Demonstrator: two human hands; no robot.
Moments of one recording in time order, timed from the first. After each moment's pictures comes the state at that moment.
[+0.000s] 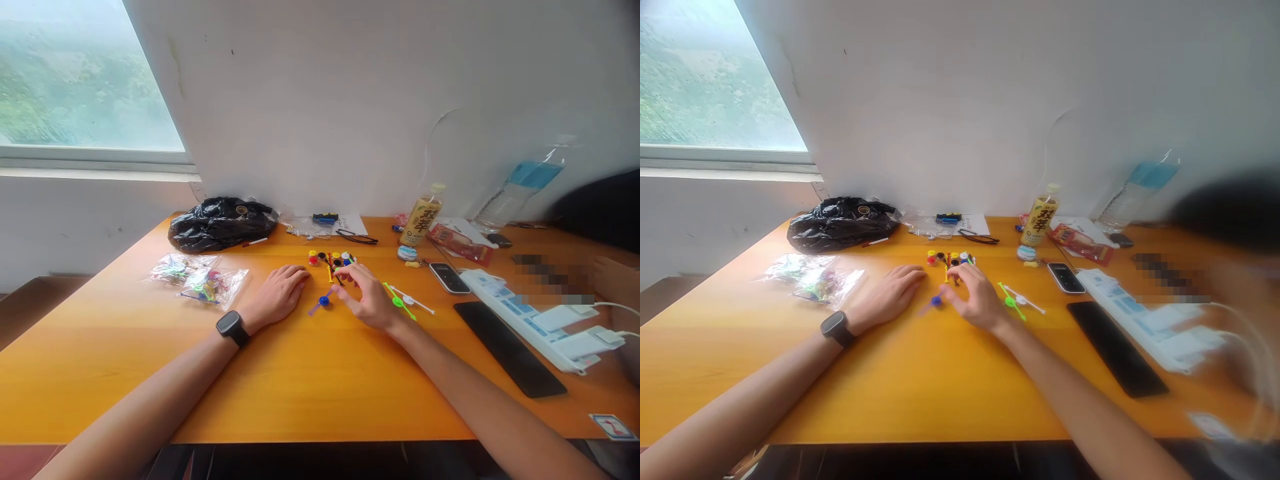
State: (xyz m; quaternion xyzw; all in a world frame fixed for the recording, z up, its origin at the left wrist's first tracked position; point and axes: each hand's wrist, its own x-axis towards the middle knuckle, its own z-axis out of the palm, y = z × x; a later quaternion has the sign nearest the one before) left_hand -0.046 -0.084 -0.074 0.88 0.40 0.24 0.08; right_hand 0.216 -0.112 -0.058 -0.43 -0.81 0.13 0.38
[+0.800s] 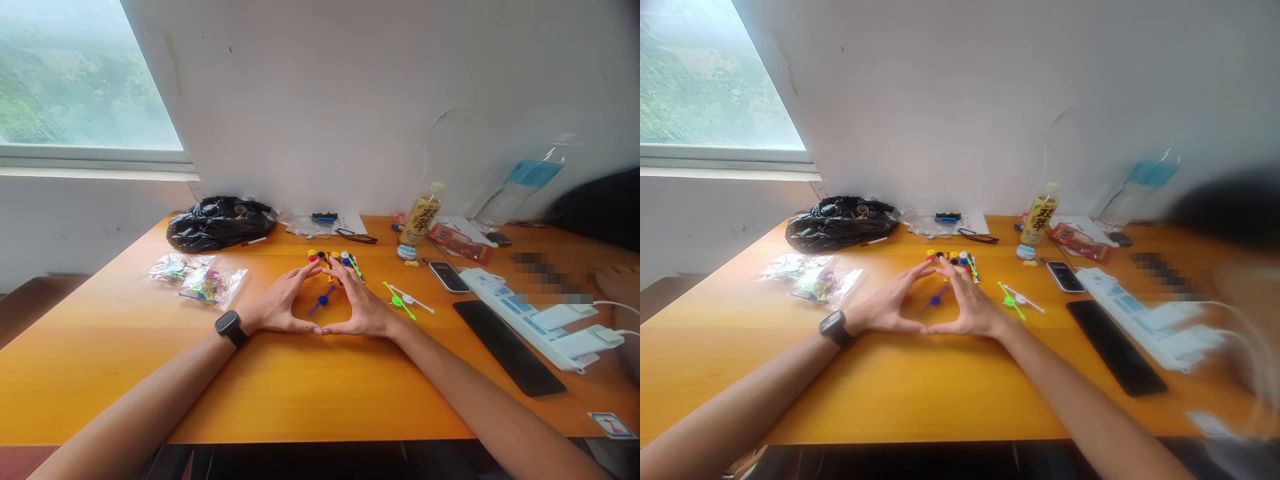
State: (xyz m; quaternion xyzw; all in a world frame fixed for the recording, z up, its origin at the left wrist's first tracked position) left_hand -0.049 -0.091 -0.067 0.90 0.28 0.25 0.23; right_hand 0.219 -0.113 -0.073 -0.37 -0.86 0.20 0.28
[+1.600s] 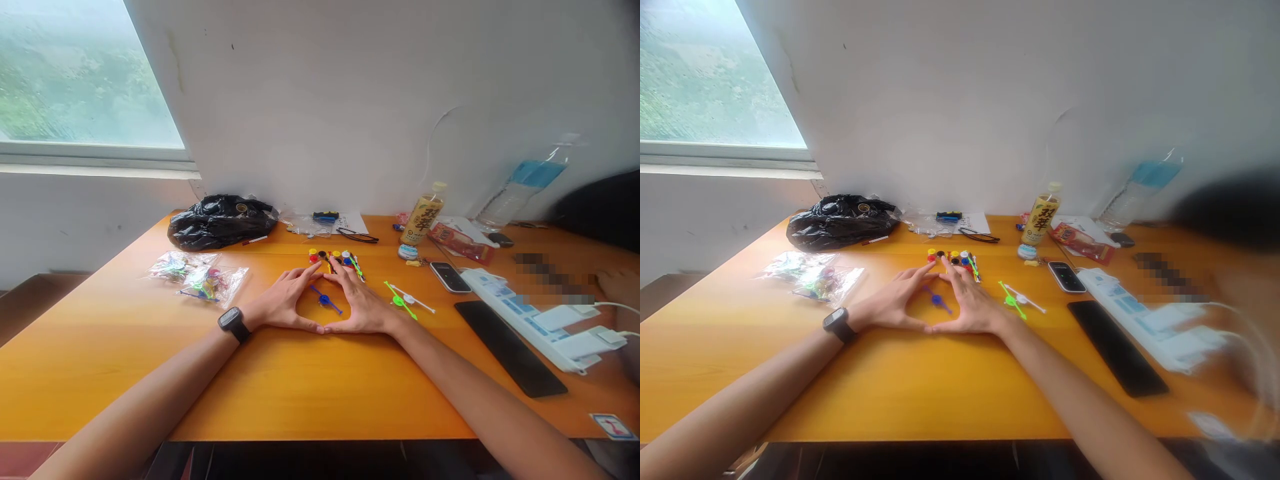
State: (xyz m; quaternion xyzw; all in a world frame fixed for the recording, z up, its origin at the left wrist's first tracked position) left_hand -0.045 -0.084 -0.074 0.90 0.32 0.21 0.21; right_hand 0.223 -0.107 -0.076 -0.40 -0.87 0.21 0.21
